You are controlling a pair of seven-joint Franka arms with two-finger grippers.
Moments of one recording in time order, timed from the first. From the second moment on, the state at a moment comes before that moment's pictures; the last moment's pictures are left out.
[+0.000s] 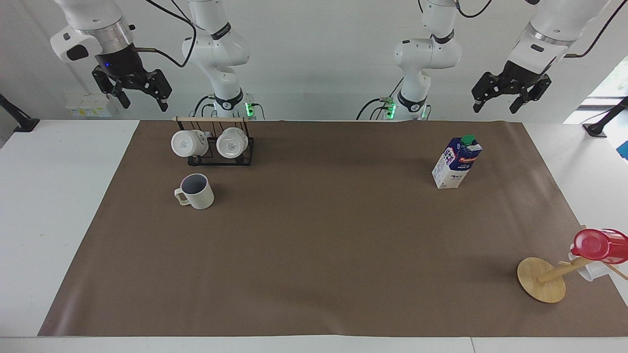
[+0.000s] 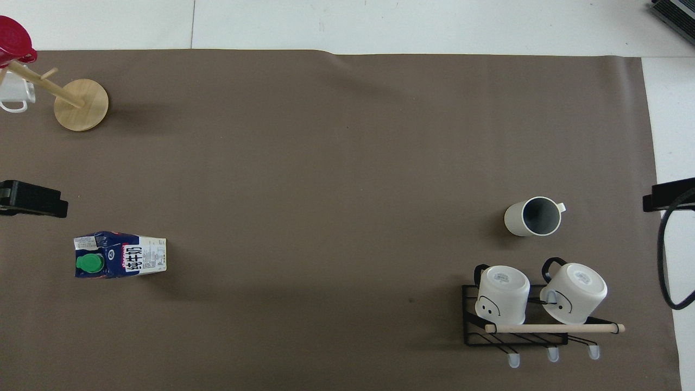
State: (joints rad) left arm -0.09 -0.10 0.02 -1.56 -0.02 1.42 -0.01; right arm -0.02 -0.11 -0.05 -1.58 -0.02 1.47 0.05
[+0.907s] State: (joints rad) left arm -0.09 -0.10 0.02 -1.56 -0.02 1.42 -0.01; right arm -0.02 -0.12 -0.05 -1.60 -0.02 1.47 0.05
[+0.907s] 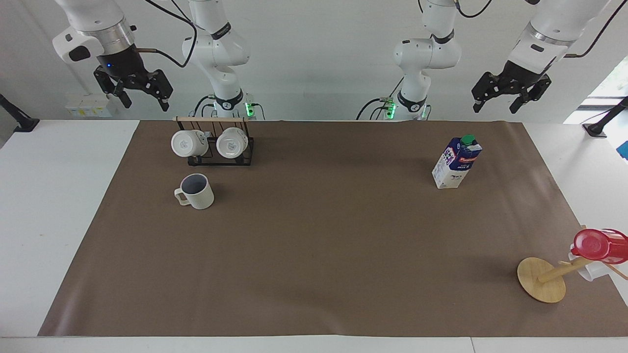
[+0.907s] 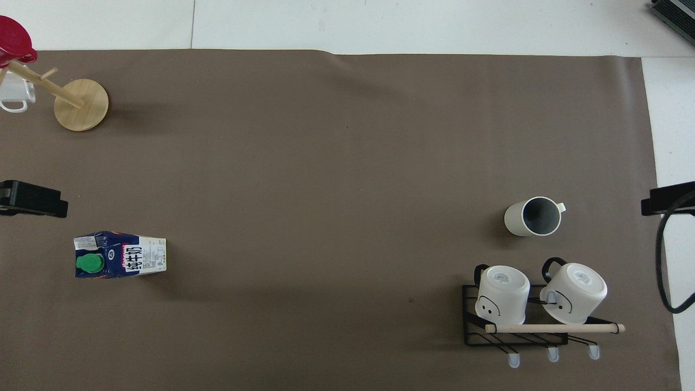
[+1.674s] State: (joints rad) left arm -0.09 -0.10 0.02 -1.56 -0.02 1.42 -0.01; right arm 0.01 -0.12 -0.04 -1.72 -0.02 1.63 0.05
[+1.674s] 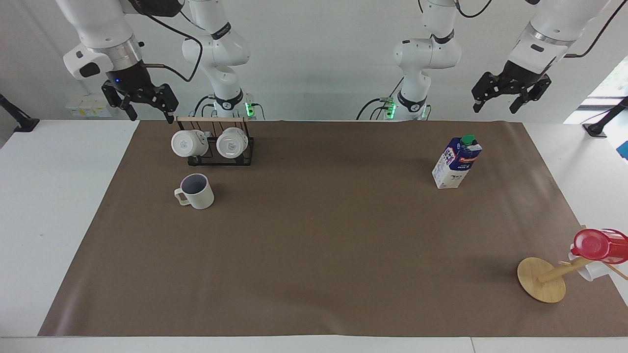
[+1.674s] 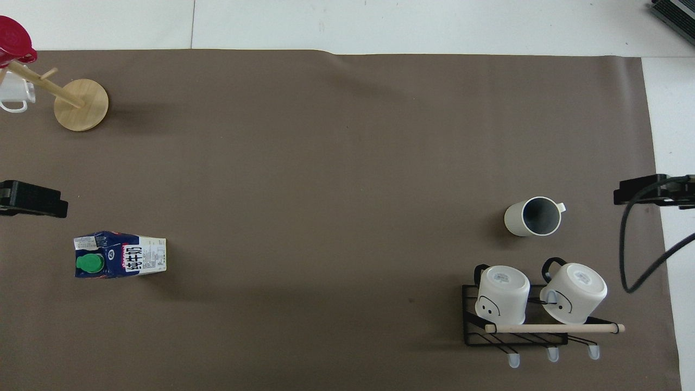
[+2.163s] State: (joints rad) left arm -0.09 -0.10 0.02 -1.56 -0.02 1.42 -0.01; right arm 0.04 -0.04 -0.03 -1.84 -0.02 1.83 0.05
